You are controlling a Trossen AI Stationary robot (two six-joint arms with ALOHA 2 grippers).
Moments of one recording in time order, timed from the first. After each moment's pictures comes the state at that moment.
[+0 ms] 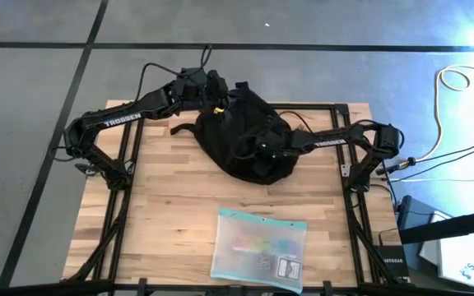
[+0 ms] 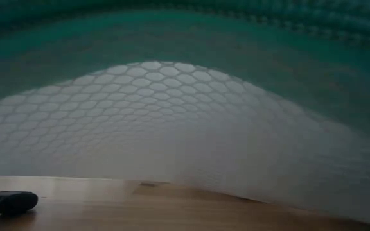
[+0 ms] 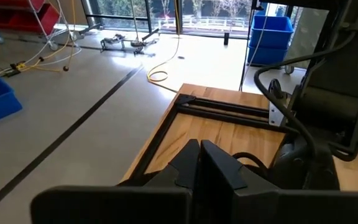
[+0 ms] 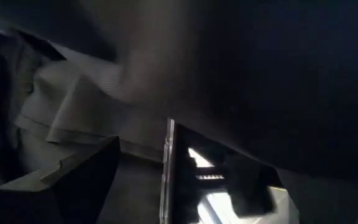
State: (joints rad) left arm 0.42 1.53 1.46 -0.21 0.04 0.08; right arm -0.25 1.69 0.94 -0.32 0.06 0.30
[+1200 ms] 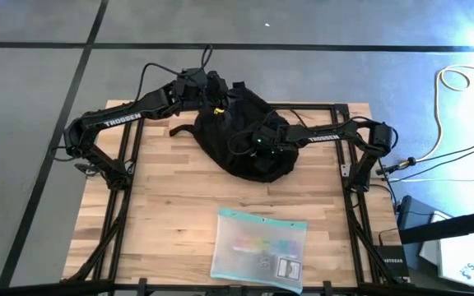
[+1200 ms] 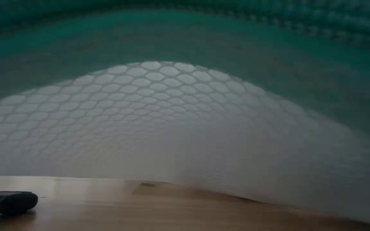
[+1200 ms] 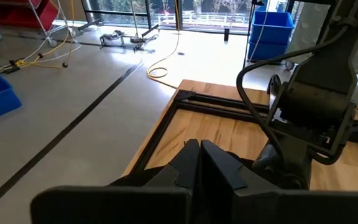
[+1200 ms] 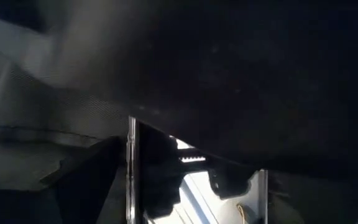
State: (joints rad) left arm 0.42 1.53 1.46 -0.23 0.04 0.09; right arm -0.30 1.76 1.03 -0.47 0.10 0.21
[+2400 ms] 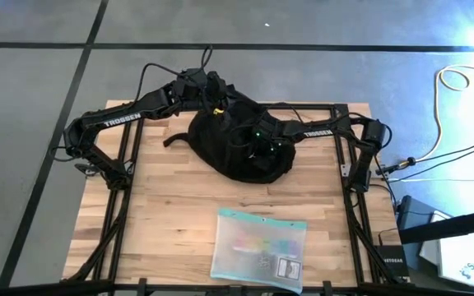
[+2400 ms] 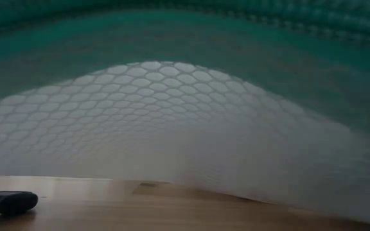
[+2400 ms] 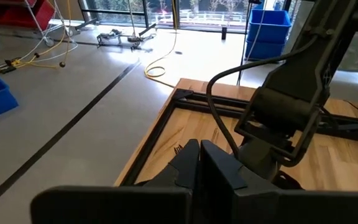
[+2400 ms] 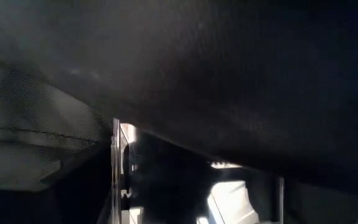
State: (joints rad) left arm 0.42 1.53 1.46 -0.23 0.05 0.09; right arm -0.35 1.87 1.04 -0.45 -0.07 0.05
